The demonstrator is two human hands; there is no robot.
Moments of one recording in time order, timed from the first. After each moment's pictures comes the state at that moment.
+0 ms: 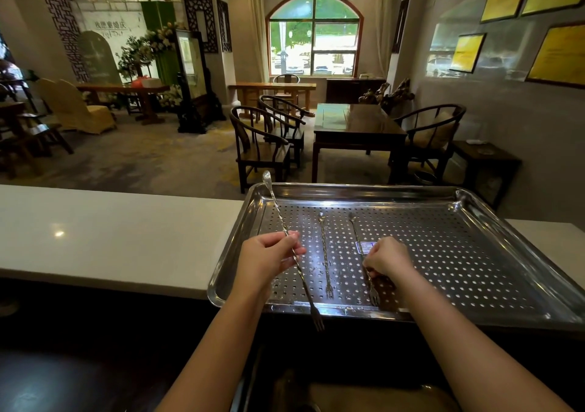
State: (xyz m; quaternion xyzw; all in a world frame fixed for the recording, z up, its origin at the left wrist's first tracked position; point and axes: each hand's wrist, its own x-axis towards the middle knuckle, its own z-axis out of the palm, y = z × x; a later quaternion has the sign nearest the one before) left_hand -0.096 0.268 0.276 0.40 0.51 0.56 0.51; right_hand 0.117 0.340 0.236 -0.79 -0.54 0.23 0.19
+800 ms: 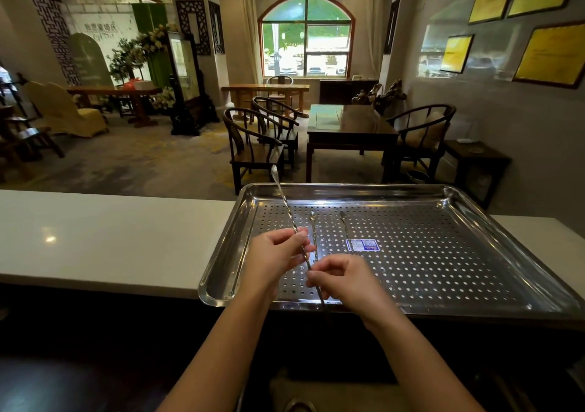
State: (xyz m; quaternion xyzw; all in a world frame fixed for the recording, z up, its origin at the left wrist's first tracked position) left_hand -0.071 0.263 0.281 0.43 0.46 0.56 0.54; right_hand 0.063 0.240 0.268 -0.51 -0.59 0.49 0.40
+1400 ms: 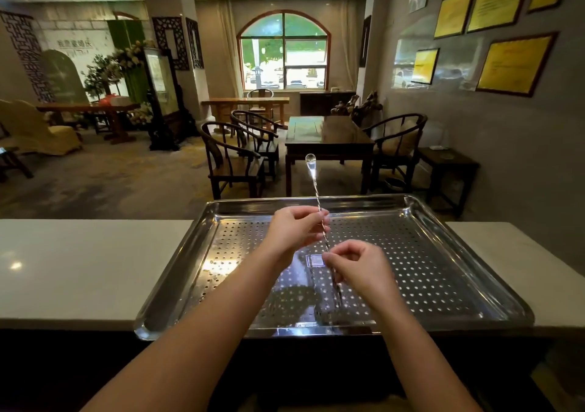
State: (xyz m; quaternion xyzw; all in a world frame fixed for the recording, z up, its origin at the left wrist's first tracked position) left_hand 0.029 0.317 0.323 0.53 0.45 0.46 0.55; right_hand 0.152 0.265 0.288 -0.57 -0.52 0.39 0.50
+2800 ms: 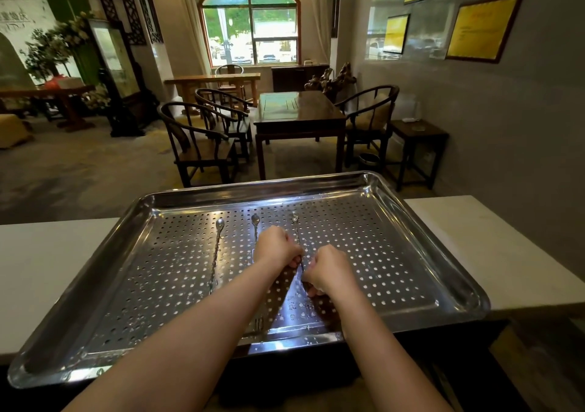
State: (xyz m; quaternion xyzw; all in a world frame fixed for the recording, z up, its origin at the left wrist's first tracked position) left_hand 0.116 0.390 0.222 0.65 0.66 0.23 0.28; right_hand 0.210 0.337 0.217 -0.76 -0.56 0.26 0.21
